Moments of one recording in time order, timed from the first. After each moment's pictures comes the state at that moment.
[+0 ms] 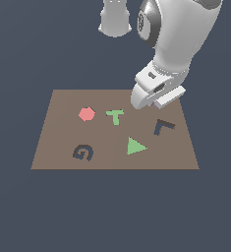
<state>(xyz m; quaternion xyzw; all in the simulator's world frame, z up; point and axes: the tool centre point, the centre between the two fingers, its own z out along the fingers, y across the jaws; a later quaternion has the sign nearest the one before) -0.085 0.140 0.033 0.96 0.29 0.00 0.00</state>
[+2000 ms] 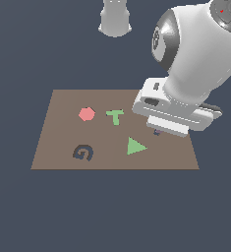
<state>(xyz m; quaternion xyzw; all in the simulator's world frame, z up) 0.011 0.149 0.041 0.99 -0.17 0.00 0.00</state>
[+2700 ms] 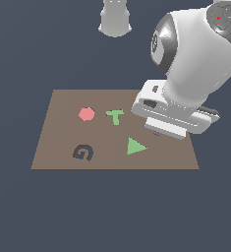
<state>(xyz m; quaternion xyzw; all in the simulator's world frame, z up) 0.014 0.147 0.036 0.98 -0.19 0.00 0.00</state>
